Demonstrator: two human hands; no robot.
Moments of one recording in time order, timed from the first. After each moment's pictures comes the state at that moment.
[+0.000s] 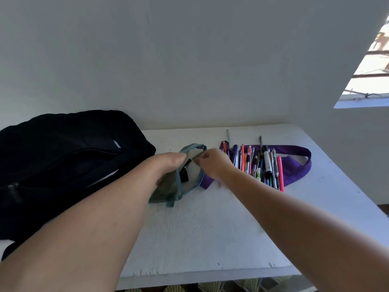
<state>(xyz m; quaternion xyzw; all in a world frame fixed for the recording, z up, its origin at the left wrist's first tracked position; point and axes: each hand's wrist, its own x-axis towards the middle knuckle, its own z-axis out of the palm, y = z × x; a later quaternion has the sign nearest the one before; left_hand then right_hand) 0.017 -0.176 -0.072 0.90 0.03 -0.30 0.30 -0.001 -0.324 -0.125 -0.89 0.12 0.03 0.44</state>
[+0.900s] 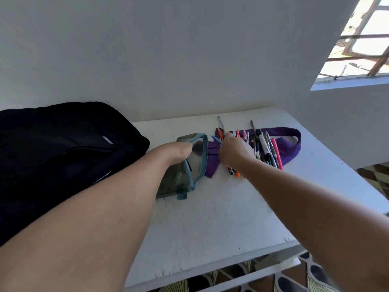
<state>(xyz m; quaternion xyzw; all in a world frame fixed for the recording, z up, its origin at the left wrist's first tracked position) 0.033 -0.172 -0.080 0.92 -0.08 -0.30 0.23 -0.014 -0.342 -0.121 -0.96 0.25 -0.02 0.13</state>
